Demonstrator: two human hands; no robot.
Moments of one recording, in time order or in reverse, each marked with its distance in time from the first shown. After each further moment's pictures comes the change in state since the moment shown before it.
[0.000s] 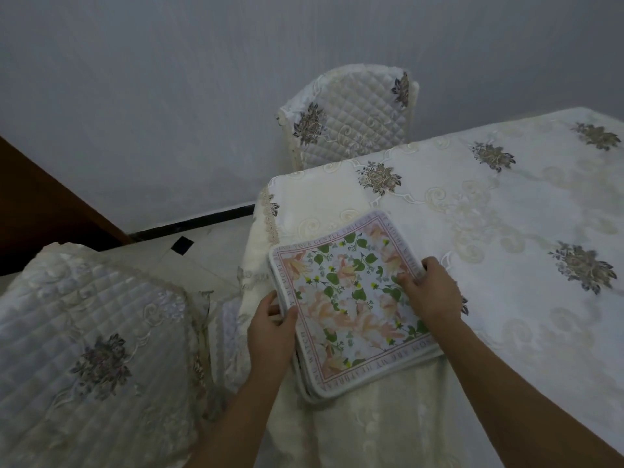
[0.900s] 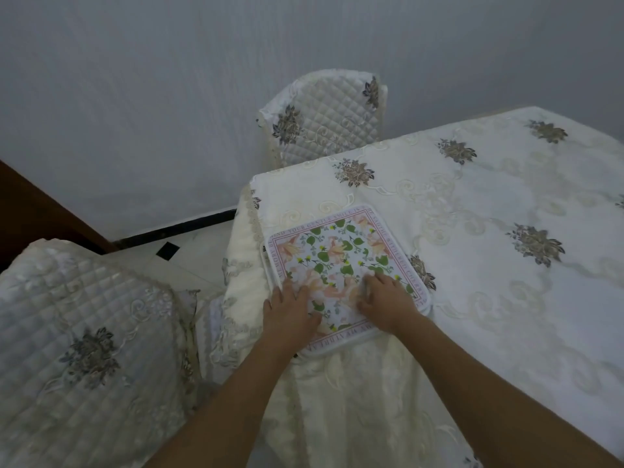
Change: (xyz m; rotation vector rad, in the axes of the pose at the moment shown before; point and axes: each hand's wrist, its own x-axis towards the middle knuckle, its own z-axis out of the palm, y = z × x) left_hand -0.017 0.006 0.040 1.091 -0.399 0.354; right_hand -0.062 -0.002 0.001 -0.323 -0.400 -0.237
